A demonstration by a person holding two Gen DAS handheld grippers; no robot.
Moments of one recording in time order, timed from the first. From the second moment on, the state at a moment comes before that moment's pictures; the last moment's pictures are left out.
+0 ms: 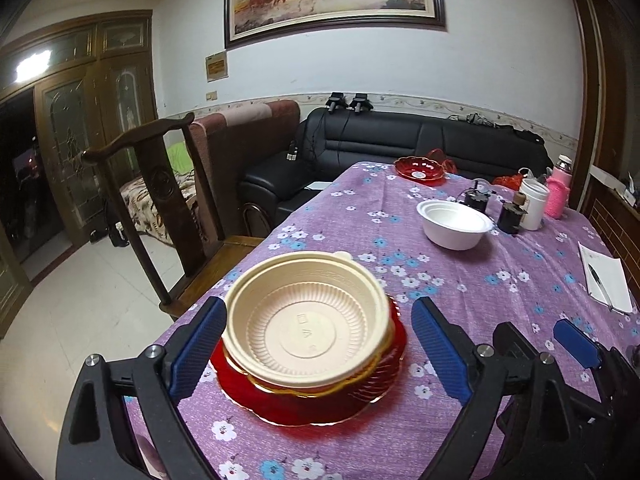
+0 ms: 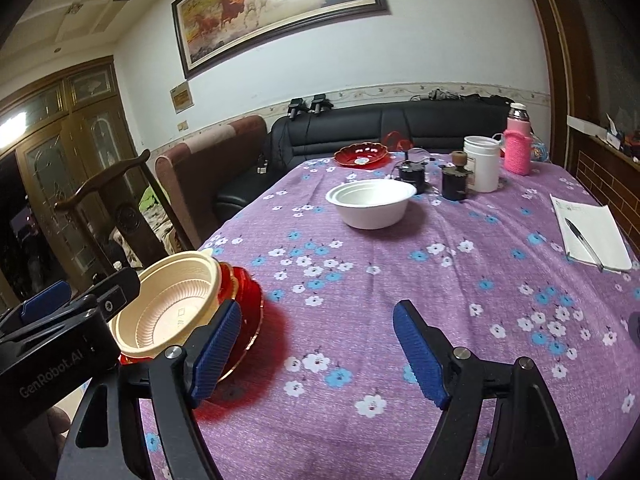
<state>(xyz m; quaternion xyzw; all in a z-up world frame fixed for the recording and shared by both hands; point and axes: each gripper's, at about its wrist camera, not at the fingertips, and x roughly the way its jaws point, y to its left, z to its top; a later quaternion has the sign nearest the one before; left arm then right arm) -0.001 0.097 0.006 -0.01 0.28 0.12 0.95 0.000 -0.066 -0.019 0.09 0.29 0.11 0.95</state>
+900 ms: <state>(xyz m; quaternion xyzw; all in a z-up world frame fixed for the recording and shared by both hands) -0.006 0.061 0.033 -0.06 0.29 -0.01 0.95 -0.006 -0.147 0.008 0.12 0.26 0.06 0.96</state>
